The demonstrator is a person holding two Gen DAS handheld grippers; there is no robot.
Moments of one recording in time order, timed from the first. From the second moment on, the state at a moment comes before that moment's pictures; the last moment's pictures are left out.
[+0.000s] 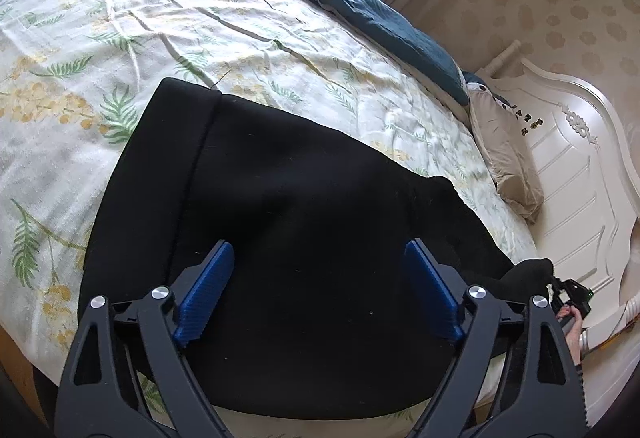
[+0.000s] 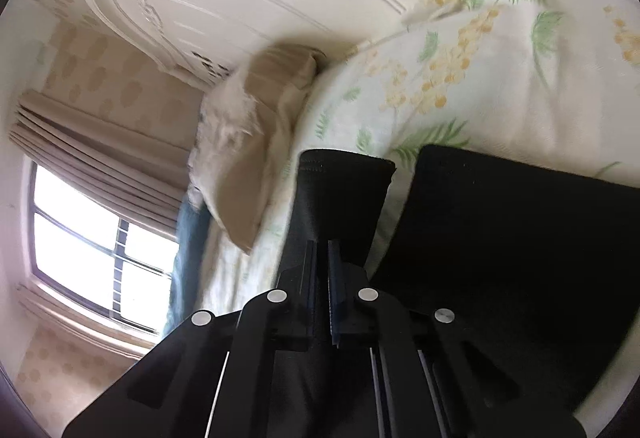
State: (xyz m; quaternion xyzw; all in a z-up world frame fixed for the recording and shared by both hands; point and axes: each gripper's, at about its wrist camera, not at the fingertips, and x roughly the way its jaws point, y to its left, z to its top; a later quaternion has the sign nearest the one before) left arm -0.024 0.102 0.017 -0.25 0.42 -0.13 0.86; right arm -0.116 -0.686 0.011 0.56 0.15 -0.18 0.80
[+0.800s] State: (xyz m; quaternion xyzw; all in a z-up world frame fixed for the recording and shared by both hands) left arm -0.022 0.105 0.017 -0.26 0.42 -0.14 0.86; right arm -0.224 -0.685 -0.033 0.63 0.12 -0.21 0.74
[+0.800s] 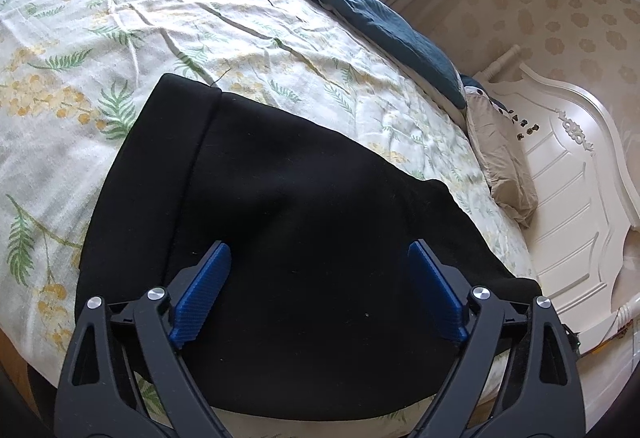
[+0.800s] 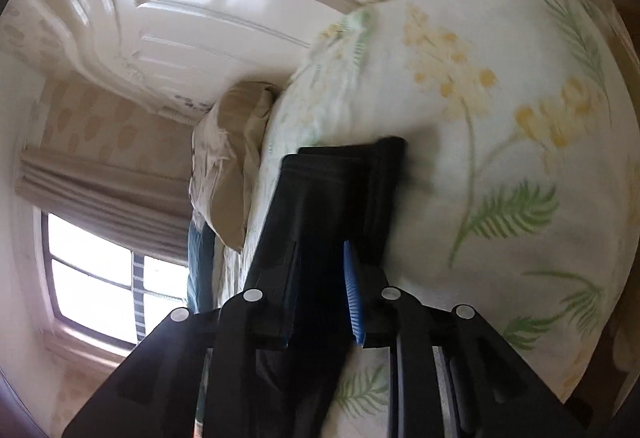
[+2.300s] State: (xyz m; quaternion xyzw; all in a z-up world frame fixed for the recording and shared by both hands) left arm -0.019 0.098 0.016 -0.24 0.43 -0.14 0.86; right arm -0.149 -0.716 0.056 0.39 0.27 -0.23 0.85
